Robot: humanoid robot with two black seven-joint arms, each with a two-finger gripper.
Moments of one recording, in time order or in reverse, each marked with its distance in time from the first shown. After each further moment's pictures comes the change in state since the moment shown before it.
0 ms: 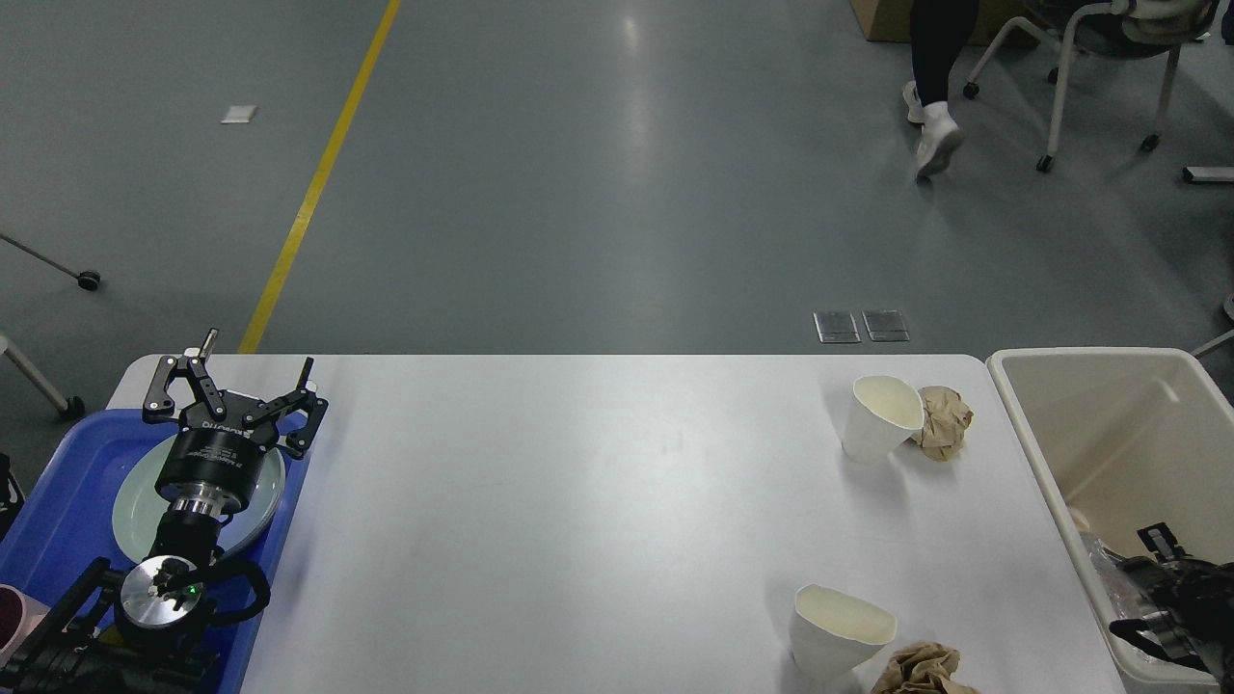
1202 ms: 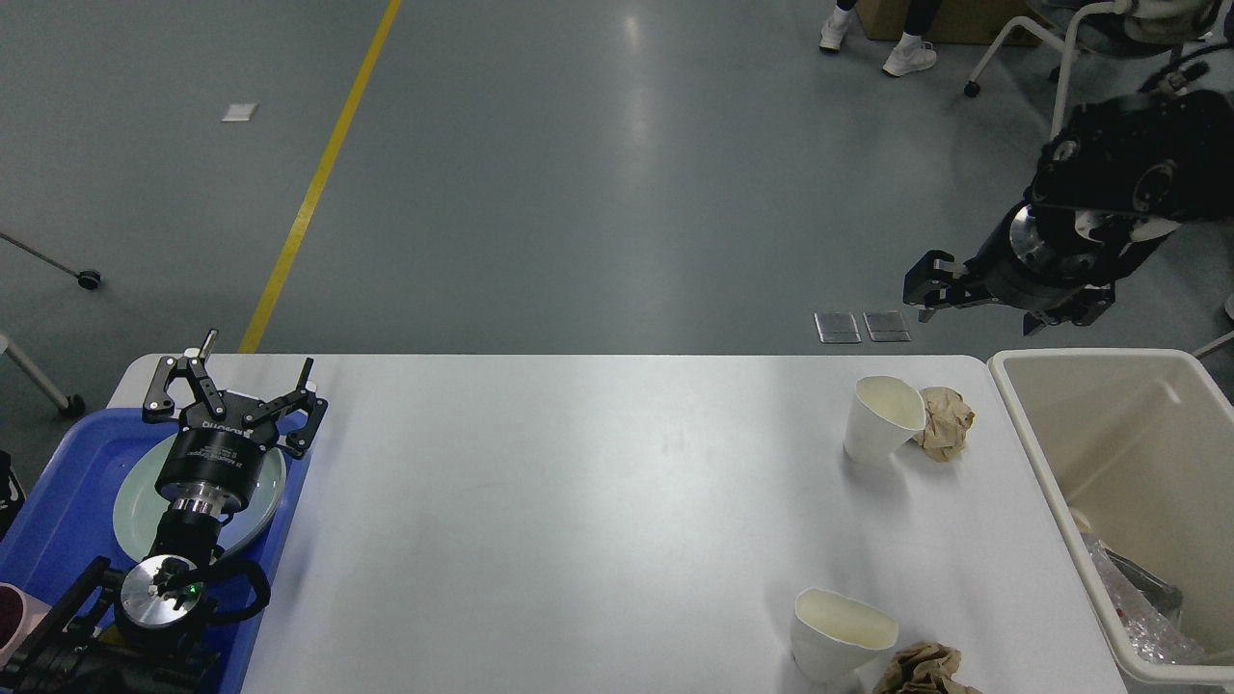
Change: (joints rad) left arm 0.000 0.000 0.000 0.000 0.000 0.000 0.000; right arm 1.426 0.086 -0.552 1.011 -0.341 0.812 -0.012
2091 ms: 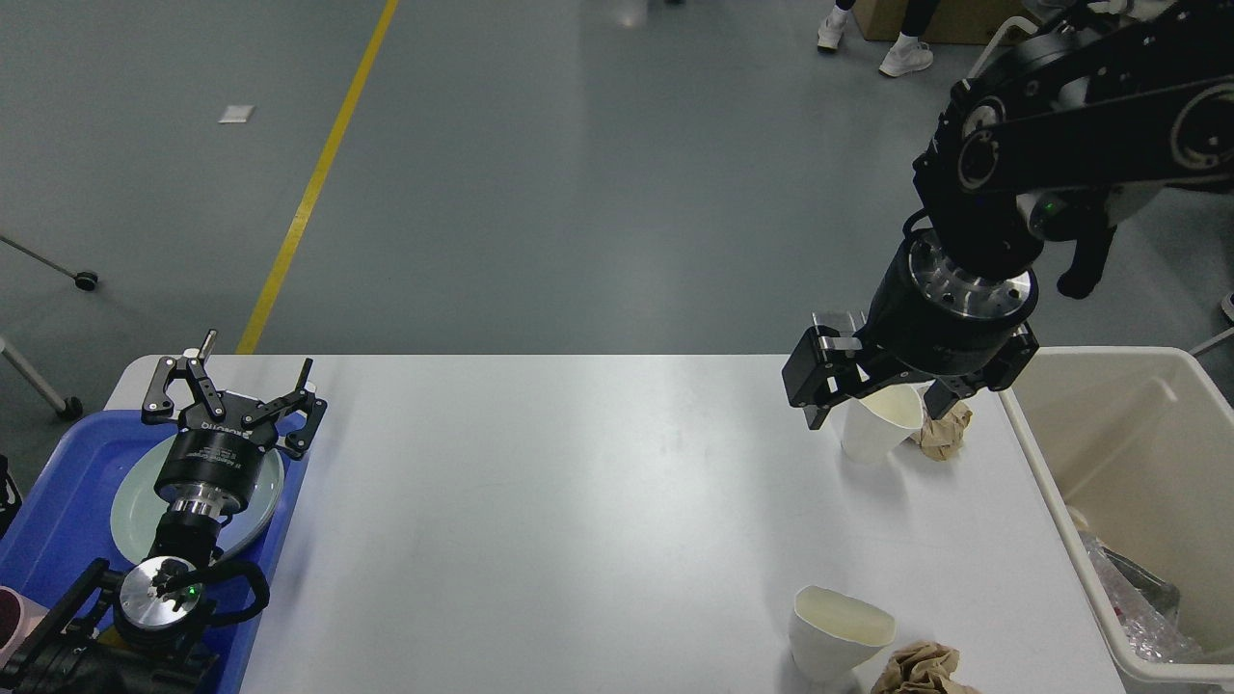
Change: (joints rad) left arm 0.001 0.000 -0.002 0.000 0.000 0.000 0.000; right arm 0.333 0.085 0.102 0.418 0.079 0.097 0.001
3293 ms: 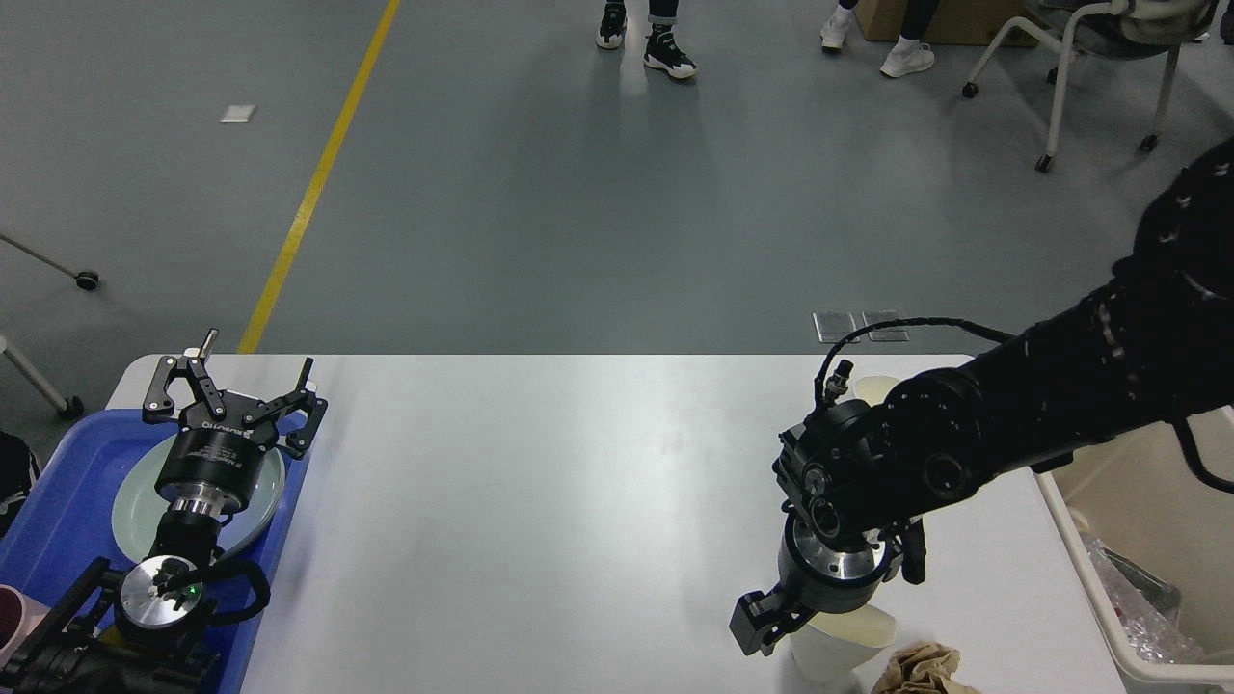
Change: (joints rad) left arm -0.002 0.000 0.001 0.000 0.000 0.000 0.000; right arm -0.632 0.143 0.229 0.004 -0.411 -0.344 -0.097
